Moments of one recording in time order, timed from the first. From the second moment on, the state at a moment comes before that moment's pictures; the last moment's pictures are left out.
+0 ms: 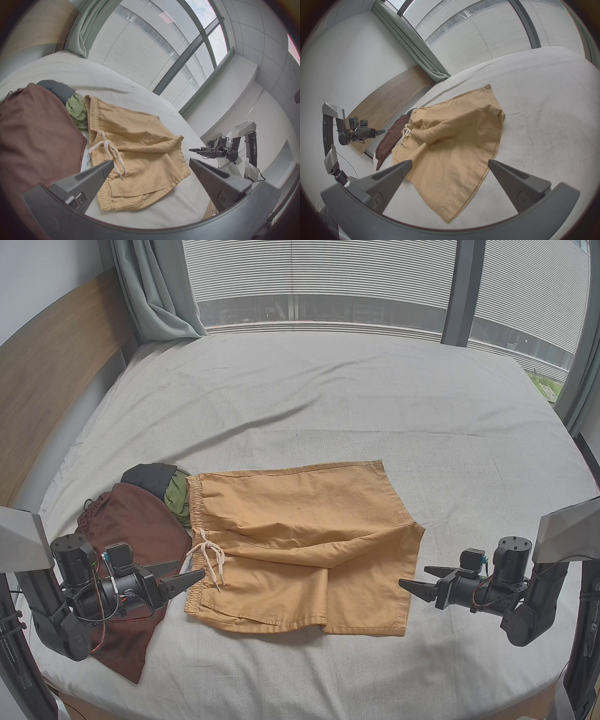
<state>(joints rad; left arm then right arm) -0.02 2.08 -0.26 -1.55 -0.74 -0.26 0.18 2.28 -0.38 -1.54 0.54 0.19</state>
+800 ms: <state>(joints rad) 0.05 2.31 -0.25 -1.55 -0.74 -0.26 0.19 2.28 -0.39 -1.54 0.54 0.19</state>
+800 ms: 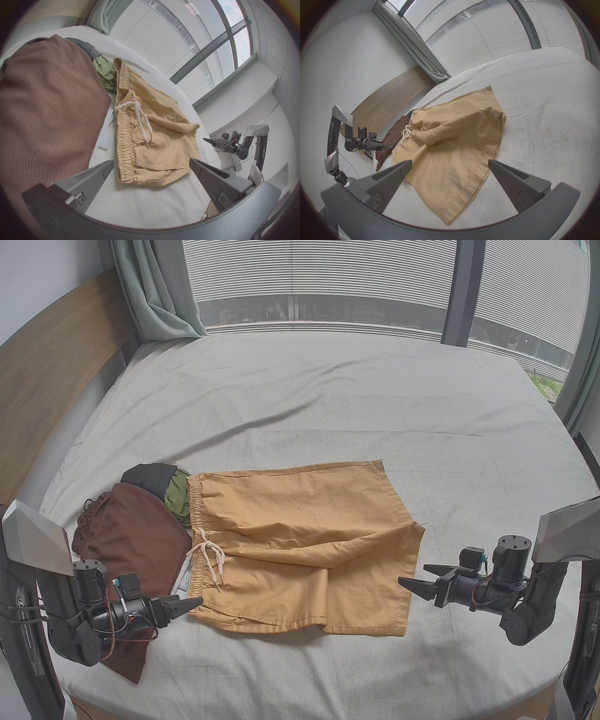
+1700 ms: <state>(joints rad) 0.04 2.43 -0.32 -1.55 -0.74 -0.27 0.19 2.29 -0.39 -1.54 0.54 0.19</state>
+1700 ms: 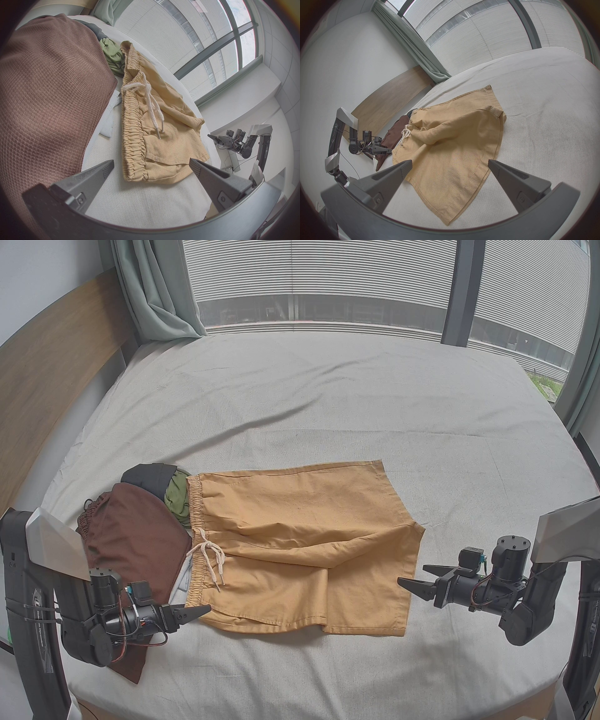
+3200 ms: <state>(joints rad) 0.04 2.47 -0.35 -1.55 -0.75 -0.25 0.21 2.46 -0.31 -1.55 0.66 0.19</state>
